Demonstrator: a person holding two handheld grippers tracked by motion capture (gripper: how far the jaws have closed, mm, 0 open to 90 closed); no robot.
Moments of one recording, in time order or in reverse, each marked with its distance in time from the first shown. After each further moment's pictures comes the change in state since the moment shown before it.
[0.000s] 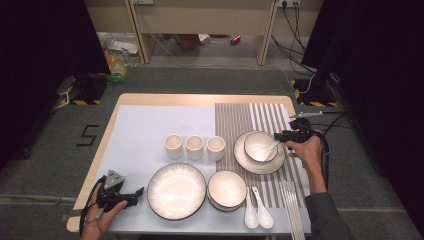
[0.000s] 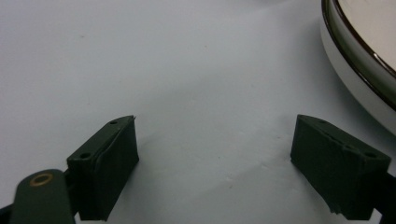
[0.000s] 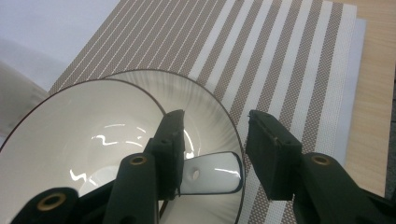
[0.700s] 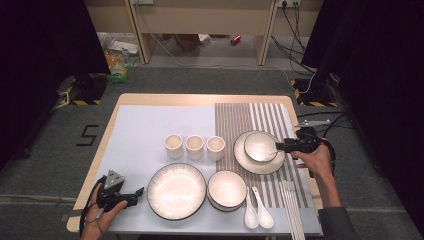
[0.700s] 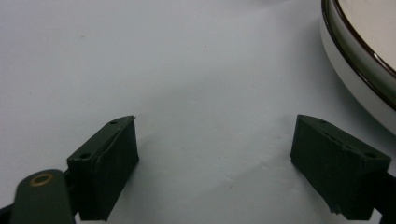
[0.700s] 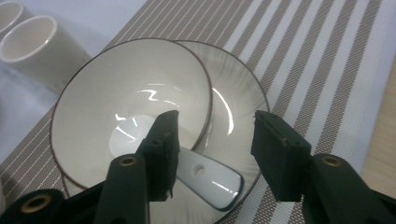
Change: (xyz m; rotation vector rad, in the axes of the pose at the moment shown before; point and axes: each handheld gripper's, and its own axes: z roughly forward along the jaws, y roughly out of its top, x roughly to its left) left arm -0.001 -0.001 0.001 -0.016 0.008 -0.002; right arm 0.000 -0.025 -0.022 -0.001 0.118 -0.059
